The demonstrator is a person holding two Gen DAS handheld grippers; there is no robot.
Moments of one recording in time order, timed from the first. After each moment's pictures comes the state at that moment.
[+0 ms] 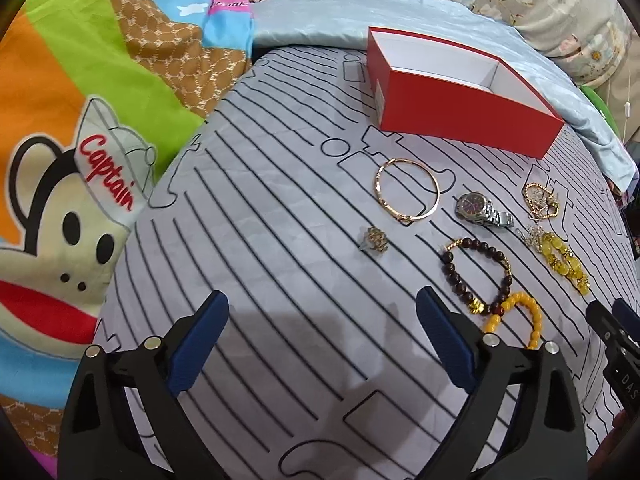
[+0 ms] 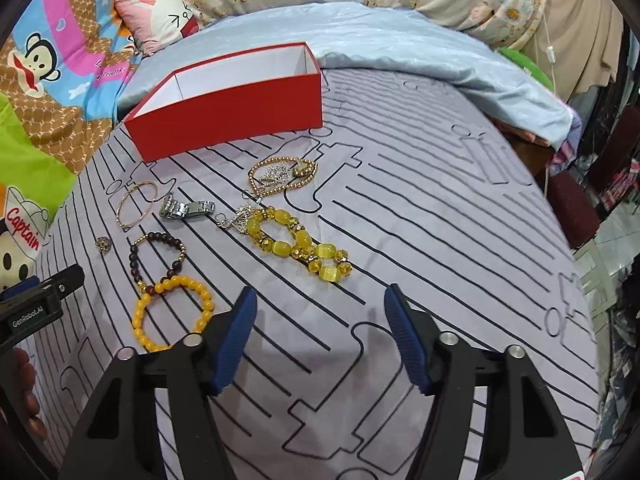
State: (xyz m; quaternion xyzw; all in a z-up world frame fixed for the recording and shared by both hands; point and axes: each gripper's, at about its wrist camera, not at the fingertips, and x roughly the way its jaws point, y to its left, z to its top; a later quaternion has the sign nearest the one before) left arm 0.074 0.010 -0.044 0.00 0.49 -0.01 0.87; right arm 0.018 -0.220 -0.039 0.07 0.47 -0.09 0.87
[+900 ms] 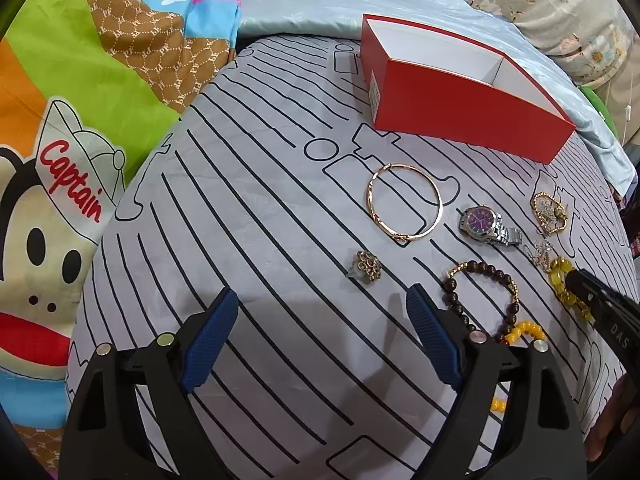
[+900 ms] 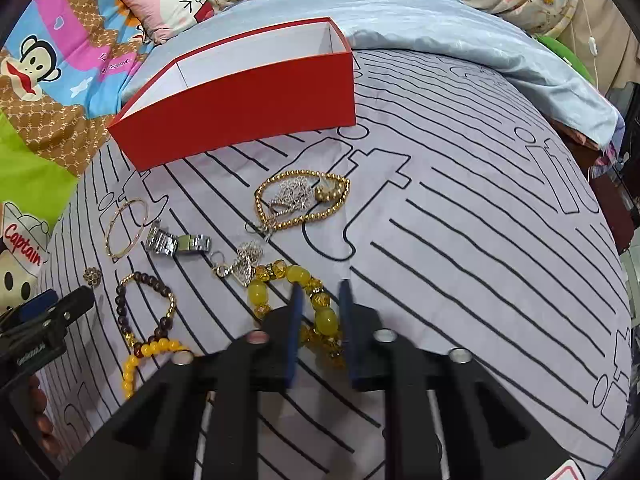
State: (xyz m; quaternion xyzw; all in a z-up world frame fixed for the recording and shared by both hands) left arm 0.103 0.005 -0.061 -0.01 0.50 -0.03 0.86; right arm 0.077 -0.226 -0.062 0.08 0.49 -0.05 0.86
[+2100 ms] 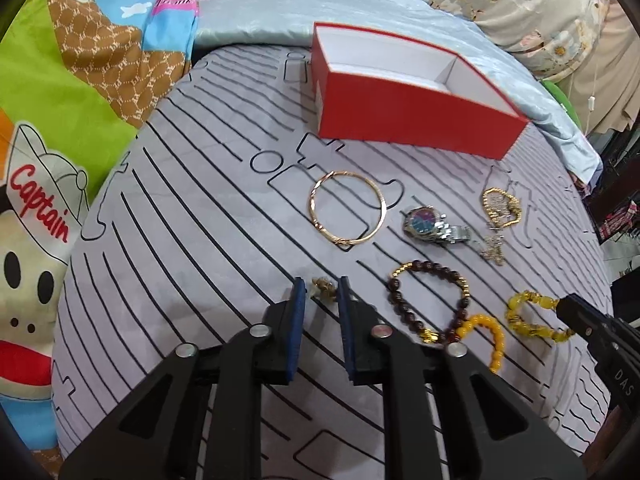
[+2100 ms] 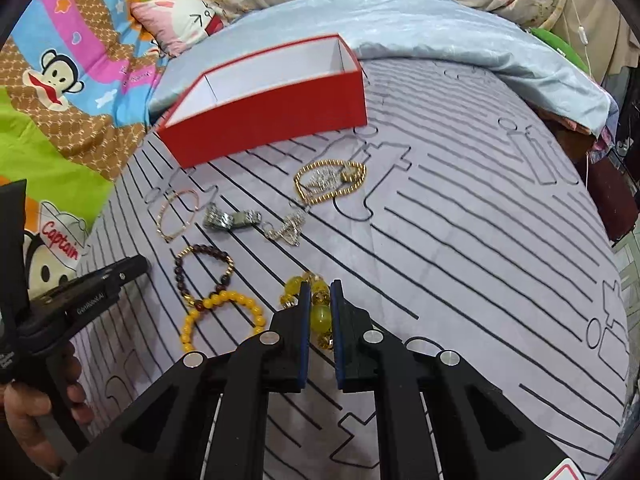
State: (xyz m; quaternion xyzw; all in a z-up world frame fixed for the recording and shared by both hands) left arm 0.098 -0.009 -0.045 -0.02 0.49 -0.11 0.86; right arm 0.032 -0.211 -0.021 0.11 0.47 -0.03 0.87
